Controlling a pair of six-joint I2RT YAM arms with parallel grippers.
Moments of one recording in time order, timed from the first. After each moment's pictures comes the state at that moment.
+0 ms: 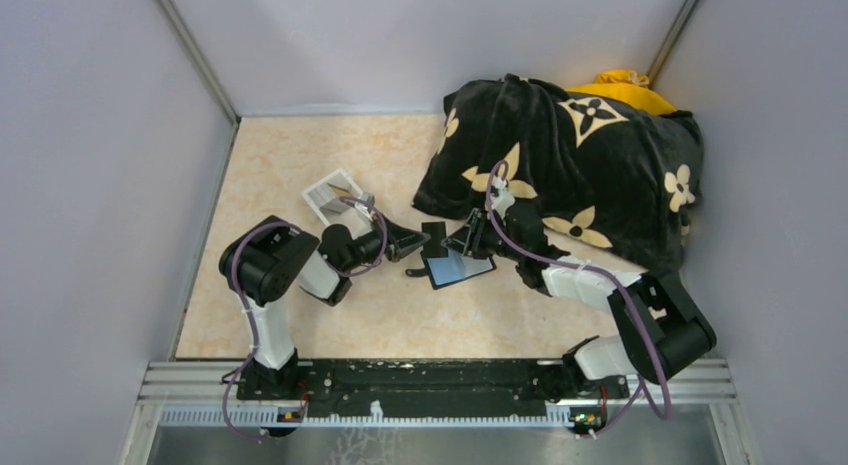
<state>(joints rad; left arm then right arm) -0.53 1.91 0.44 1.51 0.52 -1.44 0.52 1.34 0.52 0.46 -0.39 0.74</state>
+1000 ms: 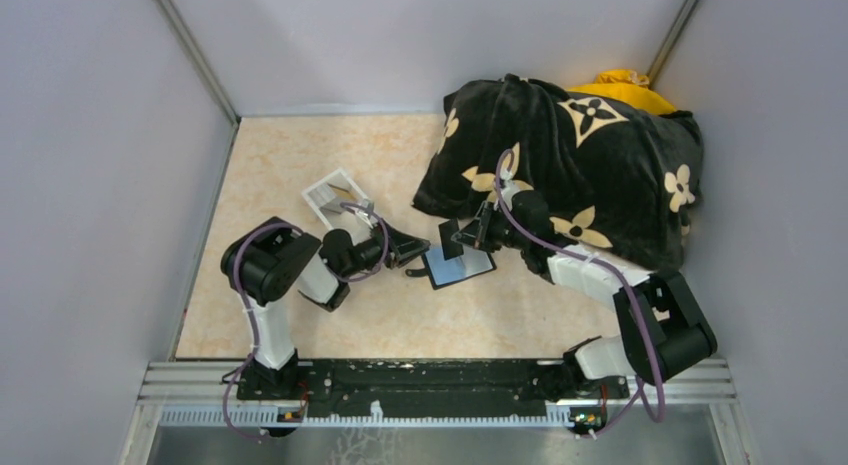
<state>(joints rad) -0.54 1.94 0.40 1.50 0.51 -1.38 0.44 1.35 0.58 0.32 -0.47 0.75</state>
